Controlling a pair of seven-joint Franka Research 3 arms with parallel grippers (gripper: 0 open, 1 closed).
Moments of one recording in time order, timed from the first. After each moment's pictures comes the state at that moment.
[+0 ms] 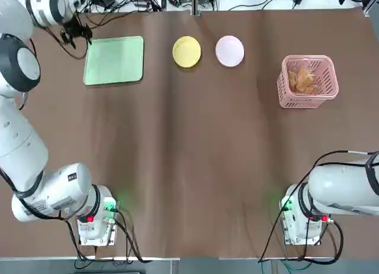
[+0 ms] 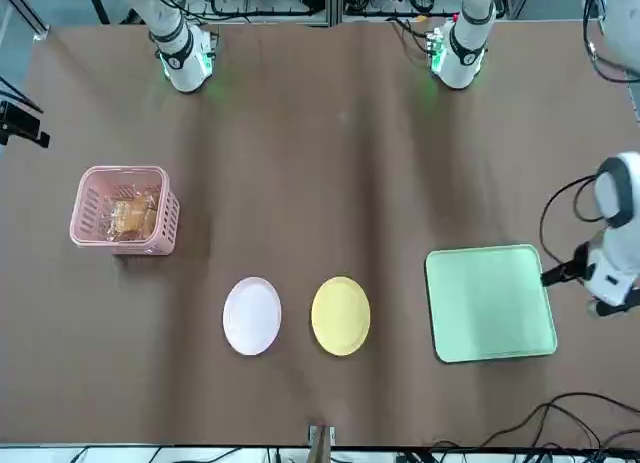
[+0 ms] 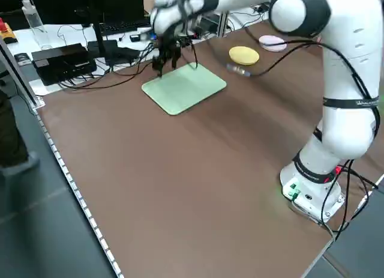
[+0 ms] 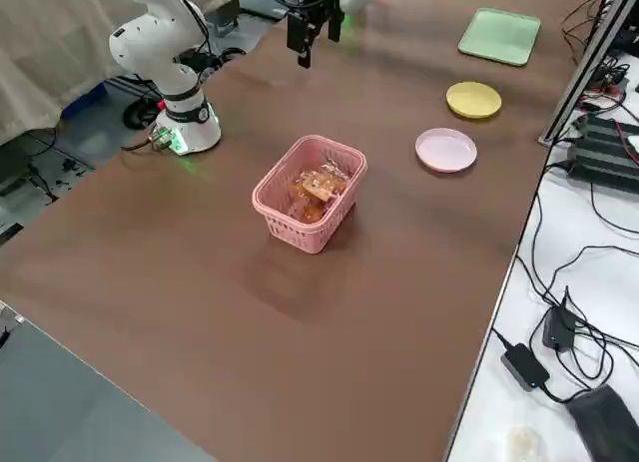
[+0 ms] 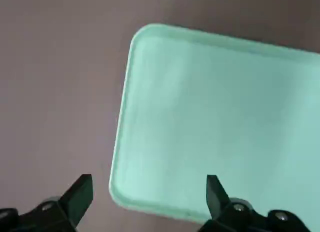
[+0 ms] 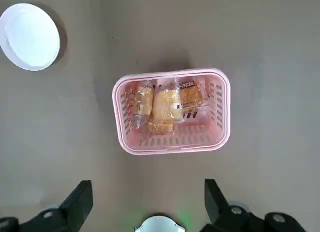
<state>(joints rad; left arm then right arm) 0.33 0.55 -0.16 -1.73 0.12 2.30 -0.11 -0.18 0.01 0.02 -1.50 0.04 1.38 -0.07</state>
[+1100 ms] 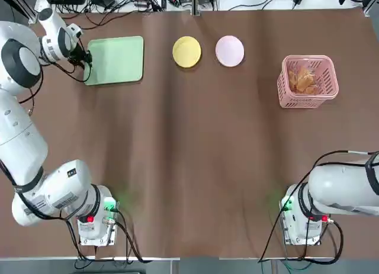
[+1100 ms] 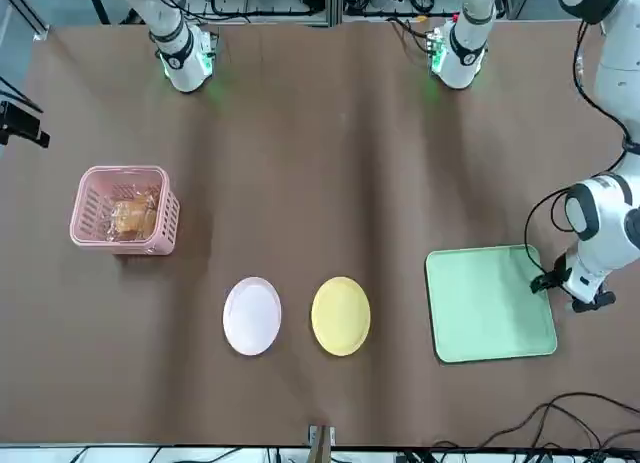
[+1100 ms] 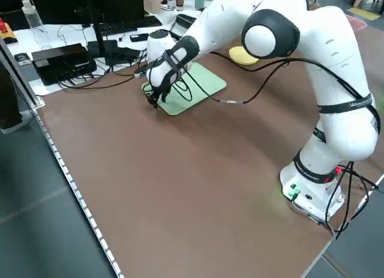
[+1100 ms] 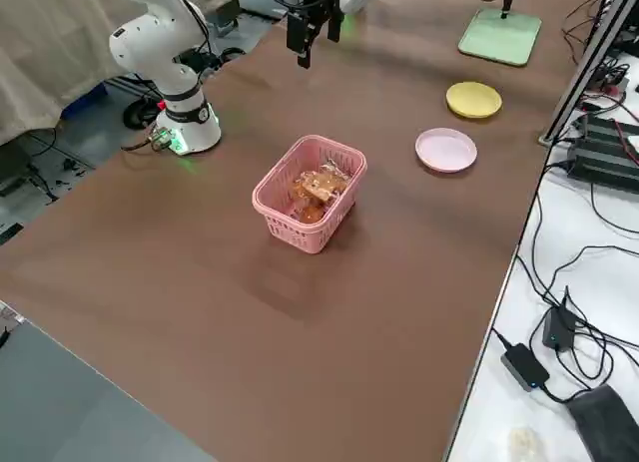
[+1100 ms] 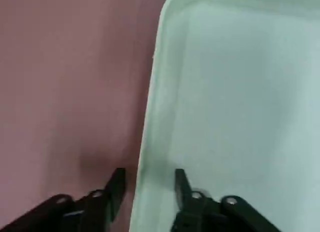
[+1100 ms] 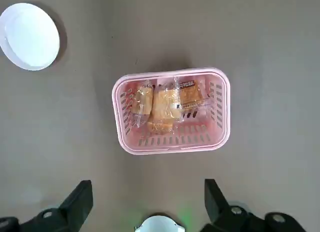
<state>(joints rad) 0.44 0.70 -0.18 -1.77 0.12 2.55 0.01 -0.18 0.01 0.02 -1.50 0.04 1.38 -0.07</state>
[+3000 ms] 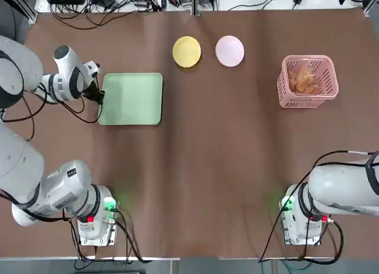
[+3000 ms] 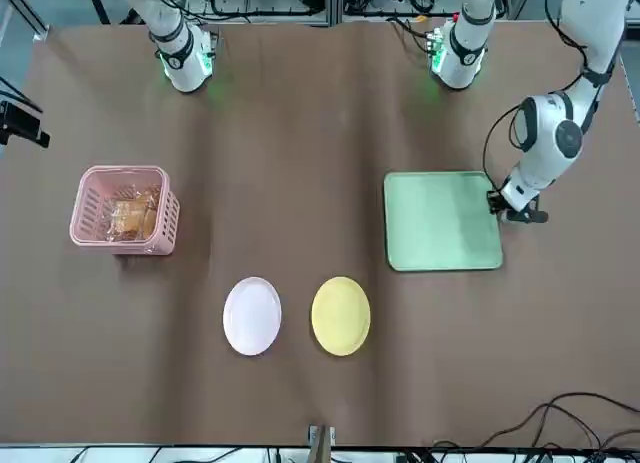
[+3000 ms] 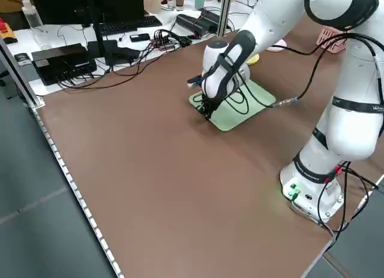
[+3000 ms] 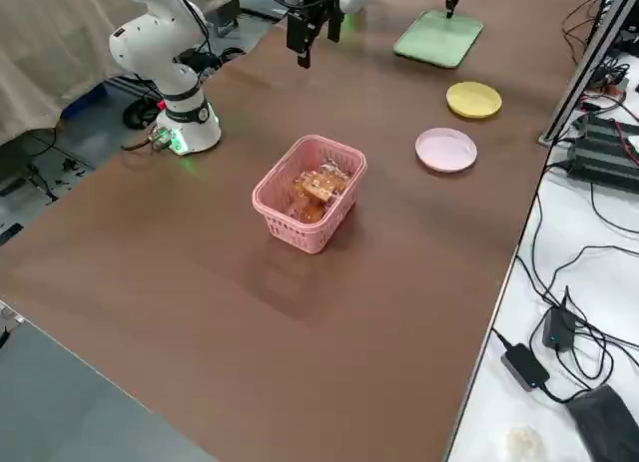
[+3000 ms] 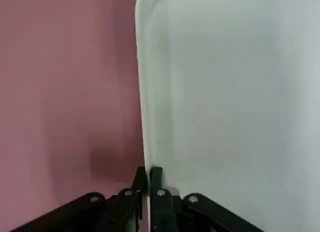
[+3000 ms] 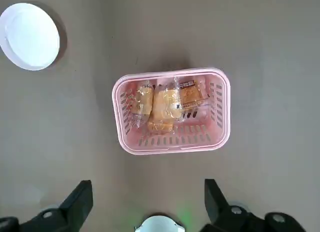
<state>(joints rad) 0.45 0.26 -0.31 -2.54 0.13 2.79 0.12 -0.18 0.01 0.02 -1.50 0.04 1.39 -0.07</state>
